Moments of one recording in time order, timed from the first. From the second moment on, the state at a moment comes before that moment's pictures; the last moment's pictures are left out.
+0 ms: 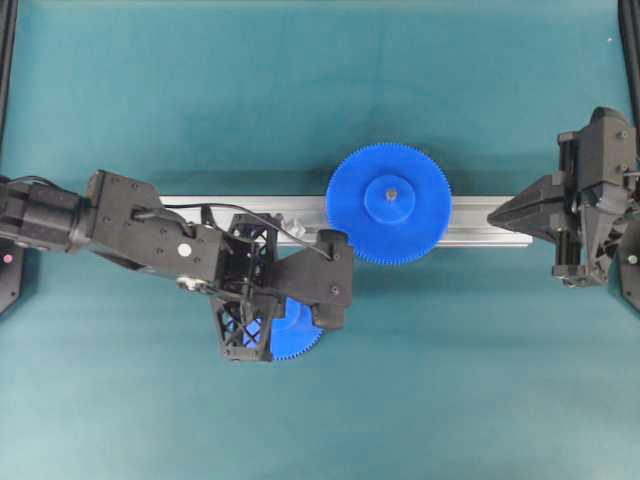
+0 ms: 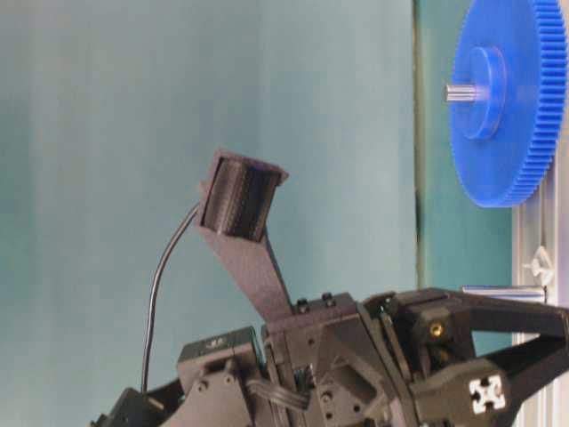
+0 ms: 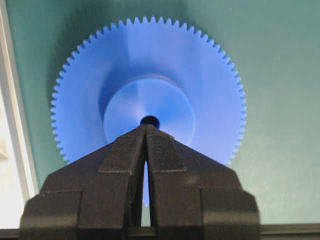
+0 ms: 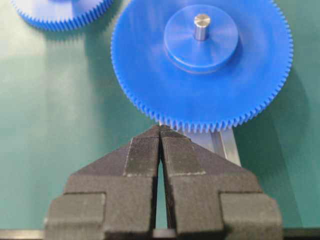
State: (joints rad) left arm -0.13 0.16 0.35 0.01 0.69 -0.07; right arm -0.09 -0.73 1.19 0.03 0.17 0.08
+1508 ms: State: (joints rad) left arm -0.14 0.19 0.34 0.01 0.70 -0.11; right arm -0.09 -0.73 1.19 0.03 0.16 0.08
